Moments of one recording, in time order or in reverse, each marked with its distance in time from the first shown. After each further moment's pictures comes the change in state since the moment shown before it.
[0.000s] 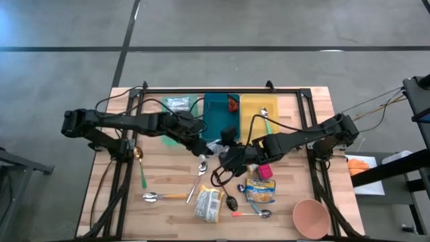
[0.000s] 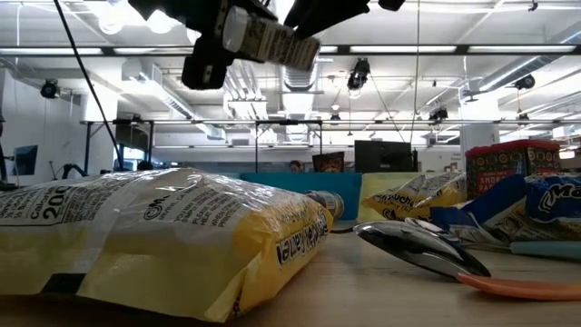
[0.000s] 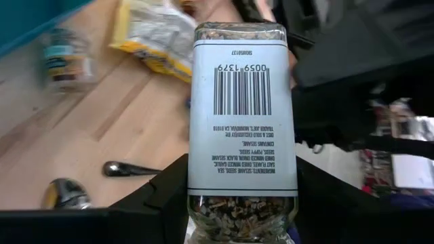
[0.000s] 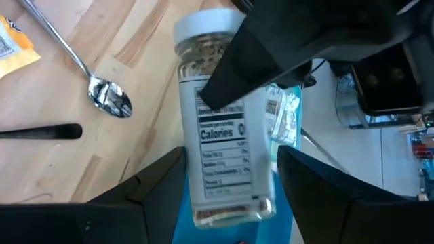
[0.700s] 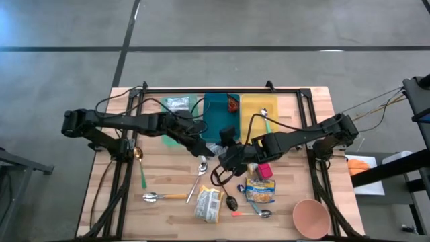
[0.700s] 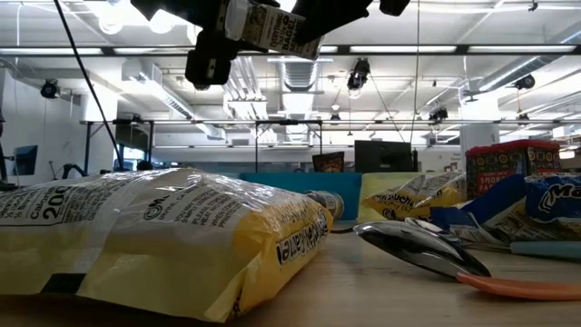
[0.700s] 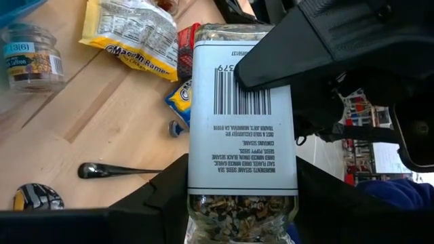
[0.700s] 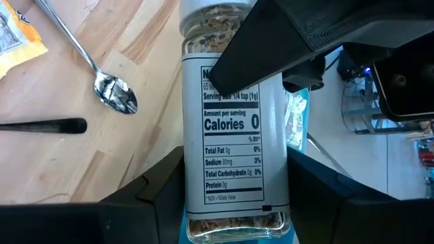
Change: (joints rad) left arm 0.000 0.000 -0.001 0.041 0.052 -0.009; right arm -0.012 0.001 -0.009 0.000 -0.031 -0.027
